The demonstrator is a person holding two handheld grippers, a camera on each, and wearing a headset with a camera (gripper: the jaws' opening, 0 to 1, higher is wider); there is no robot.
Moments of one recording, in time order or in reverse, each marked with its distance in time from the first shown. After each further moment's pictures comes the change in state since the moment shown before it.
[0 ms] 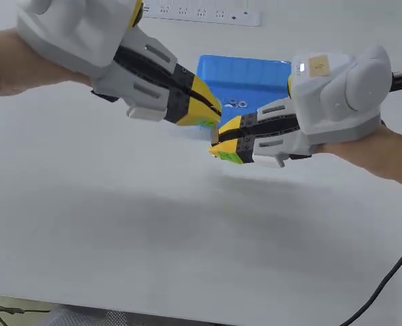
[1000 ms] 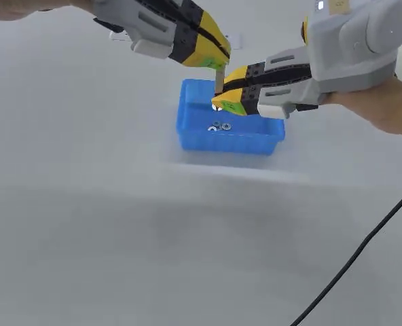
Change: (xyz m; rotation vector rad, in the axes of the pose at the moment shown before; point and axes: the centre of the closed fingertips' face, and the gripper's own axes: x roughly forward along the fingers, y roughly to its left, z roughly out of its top) left arm -0.008 0.075 0.040 0.156 -0.015 0.019; right arm -0.034 -0.081 0.037 -0.073 -0.035 -0.119
